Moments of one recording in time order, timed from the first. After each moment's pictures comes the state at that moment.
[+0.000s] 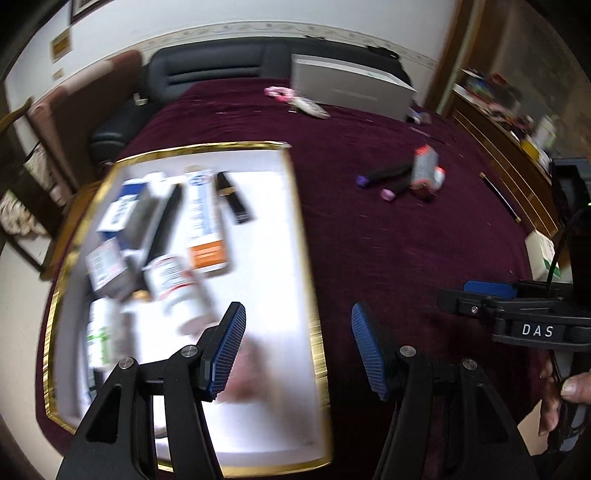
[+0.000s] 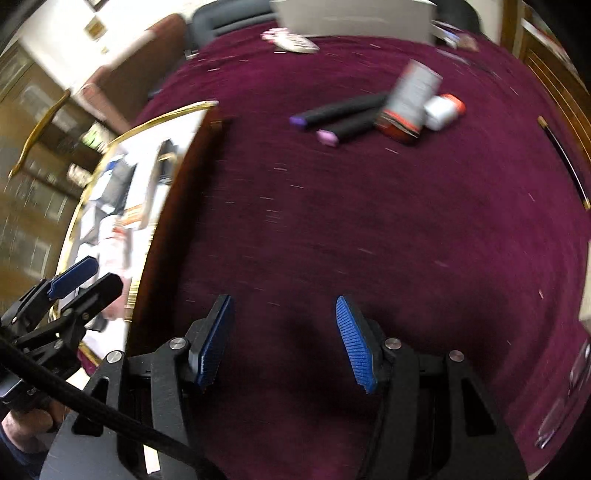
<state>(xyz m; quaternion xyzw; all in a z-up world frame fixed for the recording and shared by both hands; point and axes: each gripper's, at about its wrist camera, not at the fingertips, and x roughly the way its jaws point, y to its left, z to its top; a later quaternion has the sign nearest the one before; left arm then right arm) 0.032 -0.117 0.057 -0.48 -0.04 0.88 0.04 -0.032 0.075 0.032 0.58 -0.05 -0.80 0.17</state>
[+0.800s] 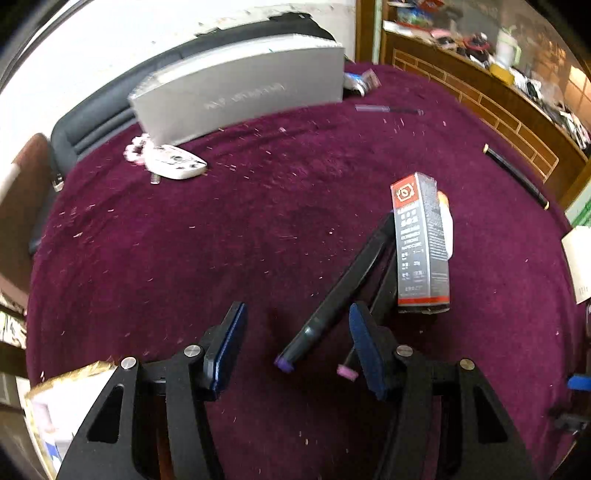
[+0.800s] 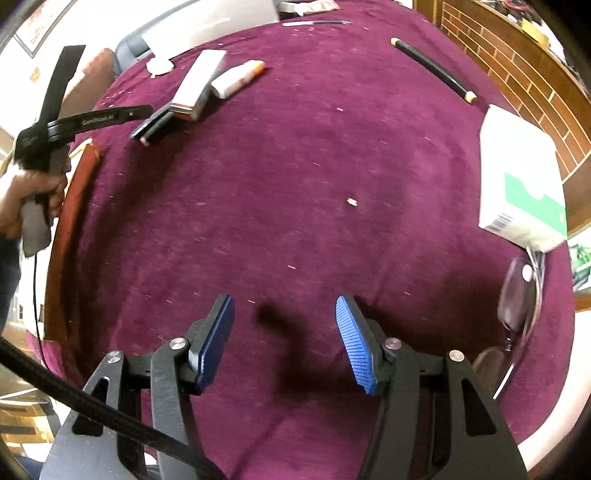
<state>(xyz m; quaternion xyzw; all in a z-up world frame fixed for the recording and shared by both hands) -0.184 -0.008 0.023 -0.50 0.12 0.84 0.15 0.002 0.242 0.012 0.58 -0.09 -0.80 0.07</state>
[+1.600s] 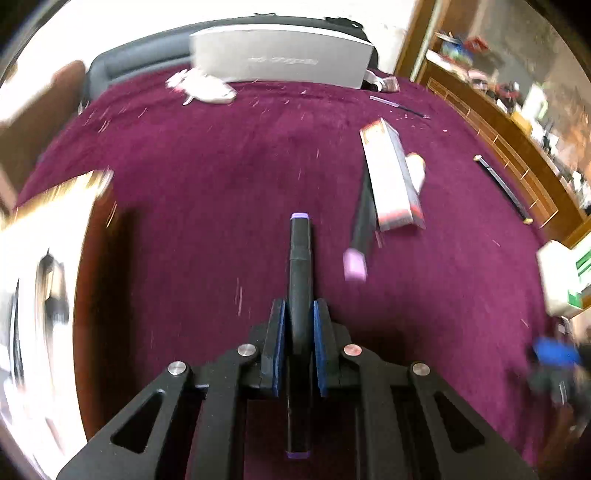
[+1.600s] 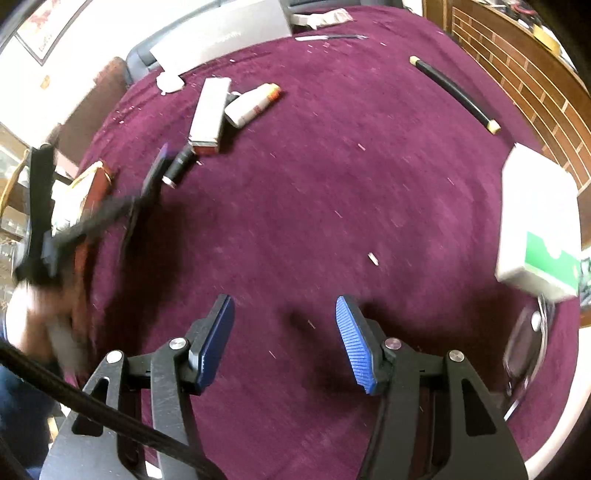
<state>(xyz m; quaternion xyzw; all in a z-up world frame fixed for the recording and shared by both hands) -0.067 -0.026 0.005 -0.51 -0.04 0.85 0.09 -0.040 0.228 0.028 0.57 -0.10 -0.81 0.10</state>
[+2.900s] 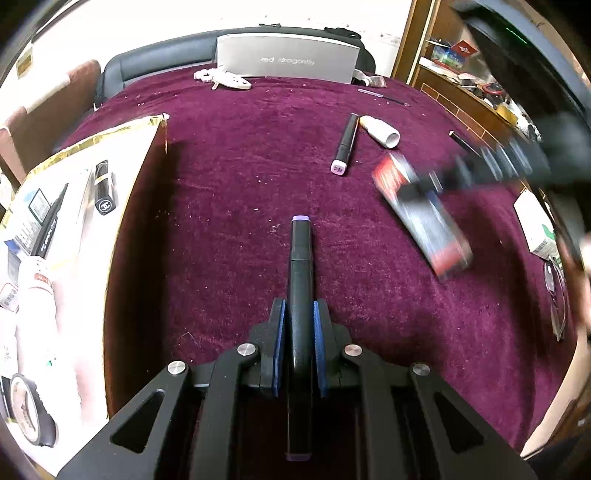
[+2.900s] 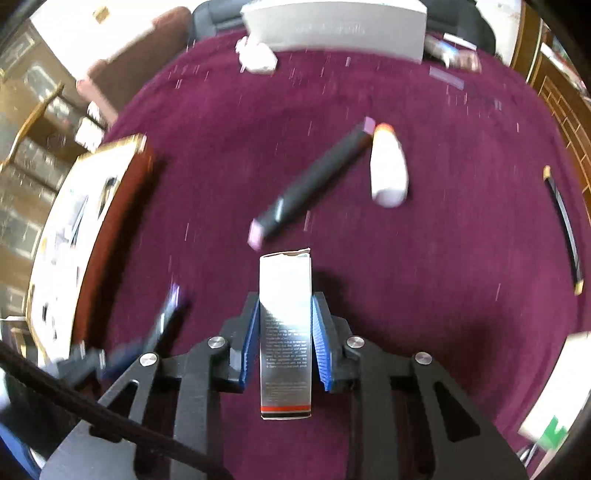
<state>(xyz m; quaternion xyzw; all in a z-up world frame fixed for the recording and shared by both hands) 0.018 -0.029 0.008 -0.48 -0.02 0.87 0.08 -0.105 0.122 0.027 0.58 0.01 -0.79 0.20</state>
